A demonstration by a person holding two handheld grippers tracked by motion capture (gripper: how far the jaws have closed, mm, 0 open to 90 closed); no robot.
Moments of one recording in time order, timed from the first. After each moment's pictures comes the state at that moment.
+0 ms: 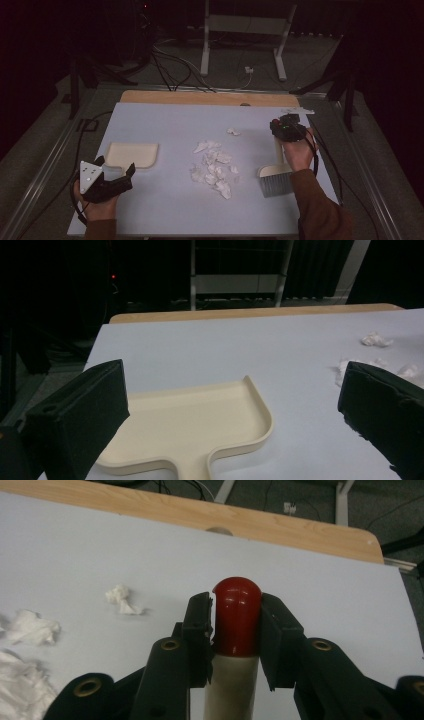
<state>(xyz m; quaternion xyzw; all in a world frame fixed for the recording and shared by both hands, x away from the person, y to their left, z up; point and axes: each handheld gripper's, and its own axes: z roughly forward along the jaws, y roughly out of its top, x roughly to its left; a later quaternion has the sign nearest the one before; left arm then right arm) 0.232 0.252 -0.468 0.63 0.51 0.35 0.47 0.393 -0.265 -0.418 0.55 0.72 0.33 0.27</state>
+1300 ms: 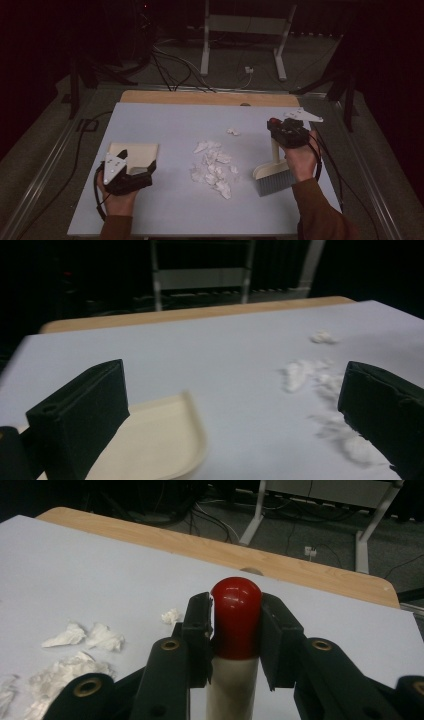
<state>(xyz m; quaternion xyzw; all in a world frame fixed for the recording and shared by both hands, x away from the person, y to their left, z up) 0.255 0.190 -0.465 0.67 0.47 0.30 0.49 0.353 -0.253 -0.389 0.50 0.72 0.40 0.28</state>
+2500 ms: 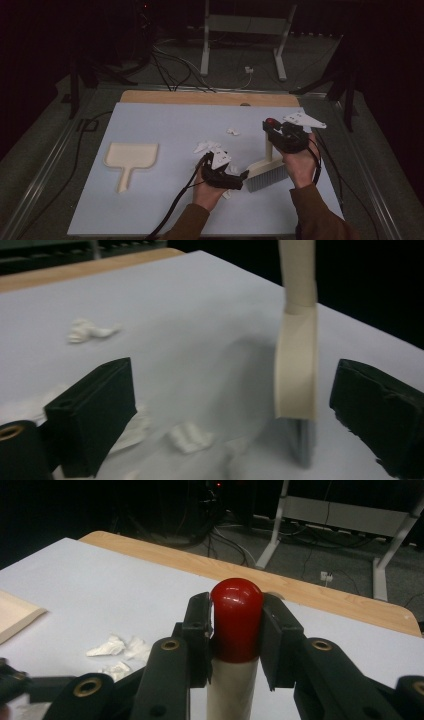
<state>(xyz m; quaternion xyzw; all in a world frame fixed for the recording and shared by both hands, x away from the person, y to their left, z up) 0.297 -0.023 -0.485 0.78 0.33 0.13 0.52 0.328 -0.239 -0.372 0.46 0.71 0.44 0.29</state>
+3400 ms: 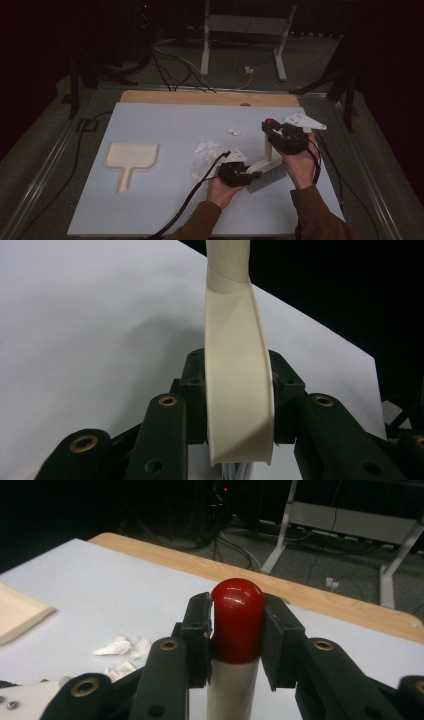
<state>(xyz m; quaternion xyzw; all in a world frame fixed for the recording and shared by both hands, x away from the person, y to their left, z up) 0.315 -0.060 -0.503 0.80 0.28 -0.02 0.53 0.327 -0.239 -0.373 0.45 0.72 0.45 0.29</state>
